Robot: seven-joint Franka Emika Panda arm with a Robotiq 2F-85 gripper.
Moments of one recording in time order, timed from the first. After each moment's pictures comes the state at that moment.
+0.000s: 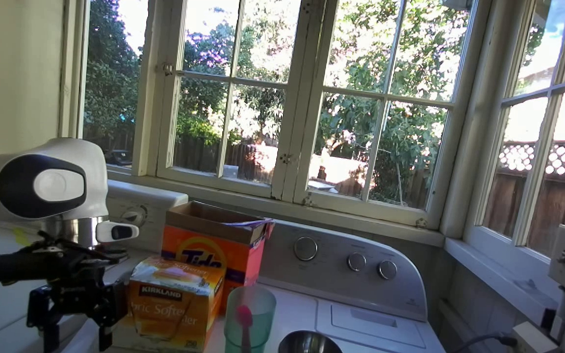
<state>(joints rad) -0.01 0.28 -0.02 -2.22 -0.43 2.42 -0.07</state>
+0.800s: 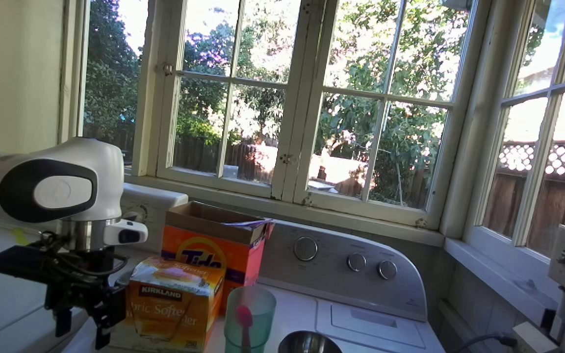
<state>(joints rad) -0.02 0.31 -0.02 -2.19 -0.19 2.45 -0.05</state>
